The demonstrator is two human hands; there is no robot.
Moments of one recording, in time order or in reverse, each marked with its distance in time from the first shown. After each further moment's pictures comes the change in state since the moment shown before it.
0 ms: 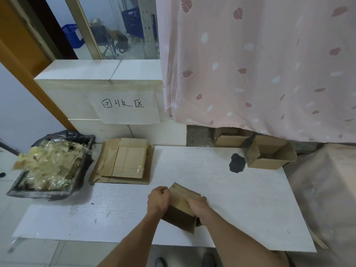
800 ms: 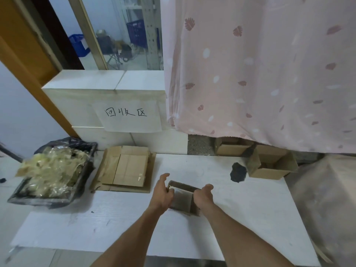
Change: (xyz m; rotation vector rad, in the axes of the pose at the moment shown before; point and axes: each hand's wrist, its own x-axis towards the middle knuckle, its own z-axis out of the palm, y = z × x) left_hand 0.023 0.028 -0.012 -0.082 -0.109 0.253; right_hand 0.009 -0.046 -0.017 0.023 0.157 -0.157
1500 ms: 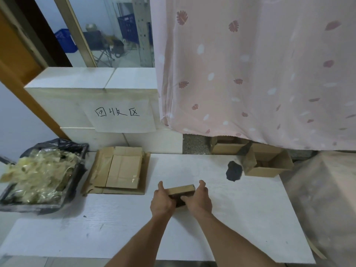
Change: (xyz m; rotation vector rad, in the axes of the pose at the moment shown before) left_hand 0.008 -0.004 0.036 0.327 0.069 -0.274; right_hand 0.002 0.013 0.006 -0.253 0.153 -0.229
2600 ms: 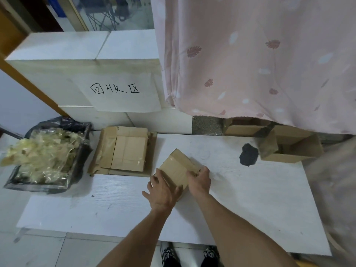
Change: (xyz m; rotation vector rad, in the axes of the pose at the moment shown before) left_hand 0.019 -0.036 0.018 0.241 0.122 -0.030; right_hand 0.037 -0.013 0.039 0.403 -0.031 0.181
